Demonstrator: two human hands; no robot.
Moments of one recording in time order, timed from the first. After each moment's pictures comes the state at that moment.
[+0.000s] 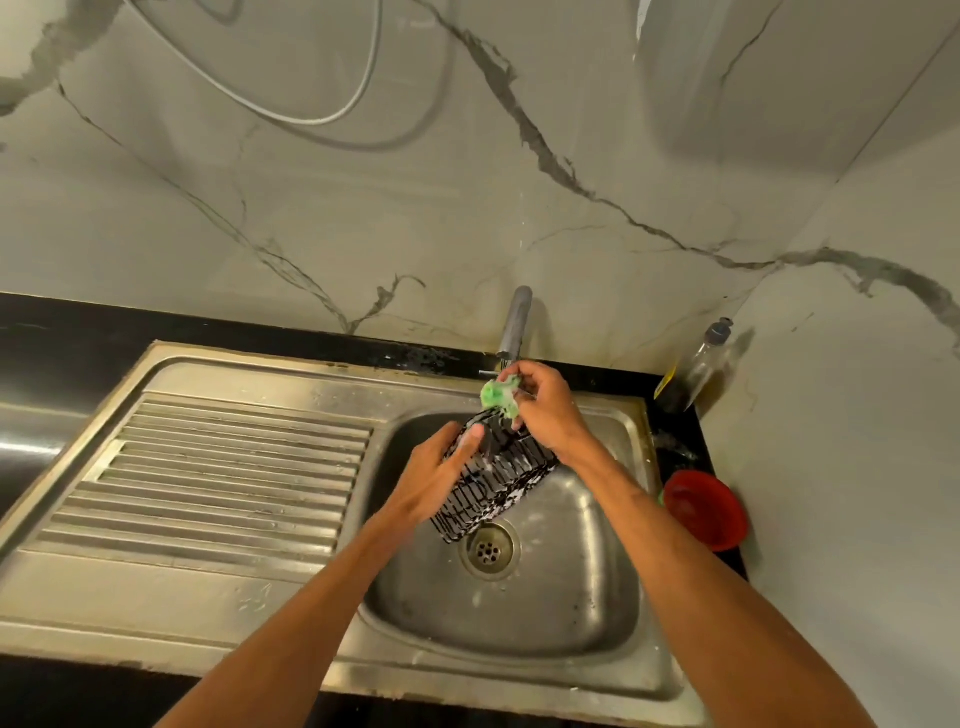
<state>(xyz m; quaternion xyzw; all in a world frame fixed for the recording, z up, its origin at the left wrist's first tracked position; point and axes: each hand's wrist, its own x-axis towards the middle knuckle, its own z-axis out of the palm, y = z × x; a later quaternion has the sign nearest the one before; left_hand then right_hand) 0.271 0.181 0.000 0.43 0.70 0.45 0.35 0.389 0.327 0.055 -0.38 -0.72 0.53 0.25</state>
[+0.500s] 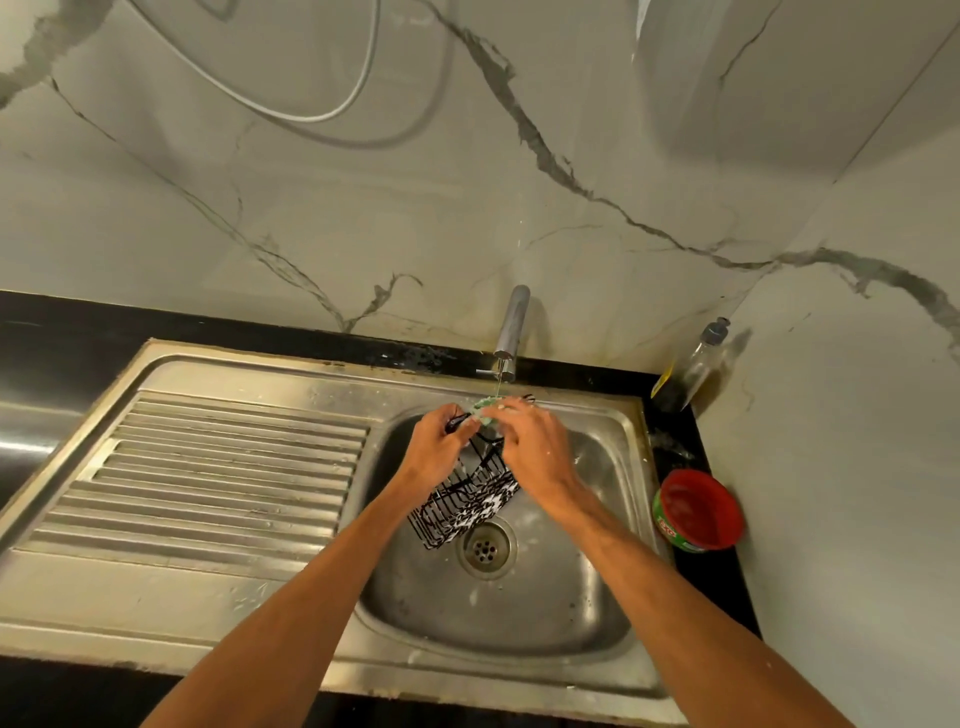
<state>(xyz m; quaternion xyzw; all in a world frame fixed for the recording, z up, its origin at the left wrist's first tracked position) 0.266 0.213 0.006 0.35 0.71 0.49 0.37 0.400 0.289 0.029 -0.33 -0.89 0.18 0.25</state>
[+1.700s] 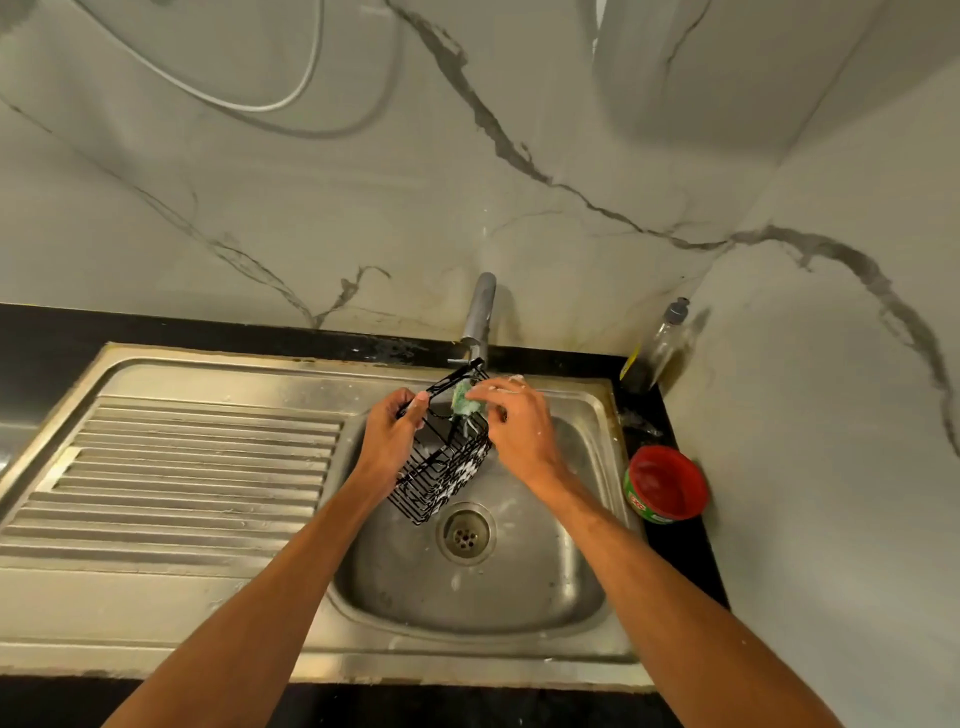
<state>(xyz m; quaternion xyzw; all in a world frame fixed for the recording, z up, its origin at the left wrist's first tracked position) 0.261 0.203 0.003 0.30 0.68 0.58 0.34 0.414 0.293 0.034 -0.36 -0.85 0.24 0.30</state>
